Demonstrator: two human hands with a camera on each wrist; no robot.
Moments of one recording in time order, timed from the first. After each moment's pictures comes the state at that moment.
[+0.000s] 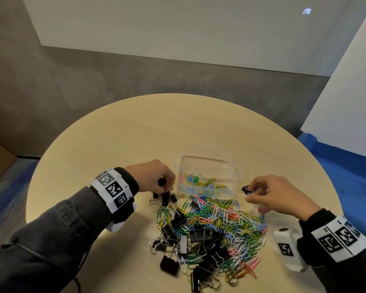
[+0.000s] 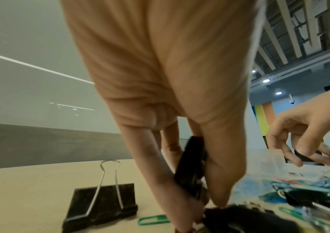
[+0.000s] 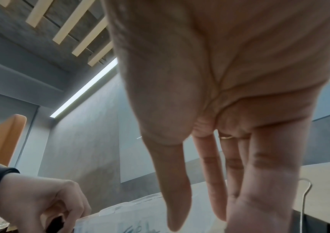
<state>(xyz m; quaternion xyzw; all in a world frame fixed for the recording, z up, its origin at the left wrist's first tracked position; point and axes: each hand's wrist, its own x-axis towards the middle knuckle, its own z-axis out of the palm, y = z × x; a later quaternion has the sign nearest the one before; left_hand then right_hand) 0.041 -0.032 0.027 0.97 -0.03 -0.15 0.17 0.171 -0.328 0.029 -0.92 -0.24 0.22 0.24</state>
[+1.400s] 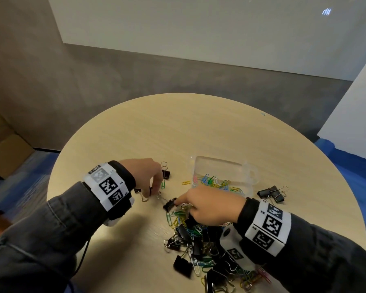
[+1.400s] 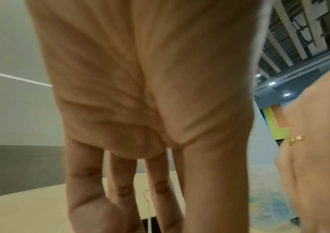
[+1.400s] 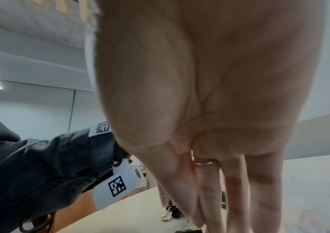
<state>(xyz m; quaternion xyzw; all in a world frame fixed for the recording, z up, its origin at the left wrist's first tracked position) 0.012 -0.005 0.043 0.96 0.11 -0.23 0.12 0.071 -0.189 0.049 -0.78 -0.55 0.30 -0.01</state>
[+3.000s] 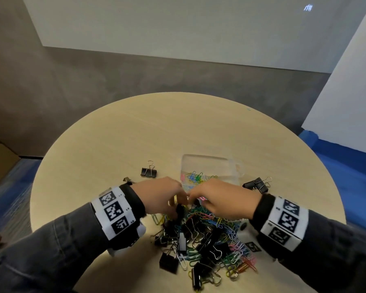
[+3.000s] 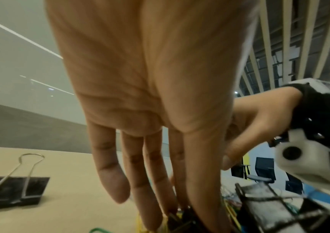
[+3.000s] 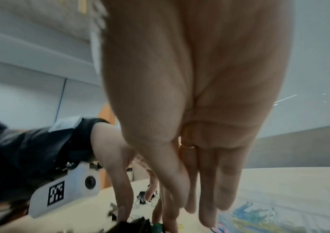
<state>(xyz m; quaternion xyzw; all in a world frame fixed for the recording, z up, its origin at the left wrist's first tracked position) 0.014 -0.076 0.026 0.97 -0.07 -0.19 0.15 0.101 -0.239 0.043 -0.80 -0.56 0.23 0.00</state>
